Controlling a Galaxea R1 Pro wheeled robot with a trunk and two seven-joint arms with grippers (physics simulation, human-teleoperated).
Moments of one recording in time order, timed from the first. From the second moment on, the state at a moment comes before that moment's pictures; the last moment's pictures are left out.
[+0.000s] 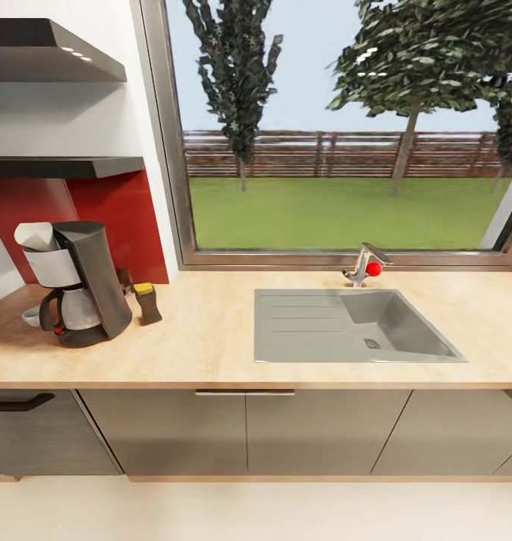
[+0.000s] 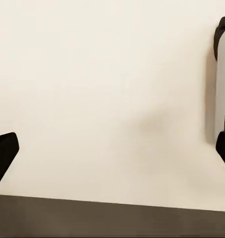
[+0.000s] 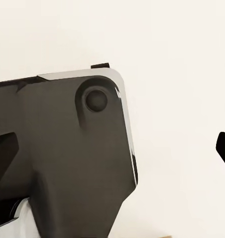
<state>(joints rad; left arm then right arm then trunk) -0.10 0.22 0.68 -0.30 -0.86 0.14 -0.19 -0.02 -0.03 -0.05 -0.15 -0.12 -0.17 -0.02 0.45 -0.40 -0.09</state>
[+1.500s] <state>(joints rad) -0.09 0.16 0.69 -0.24 -0.95 0.13 -0.13 -0.02 -0.03 -0.14 -0.15 -0.12 -0.17 -0.02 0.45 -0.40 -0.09</state>
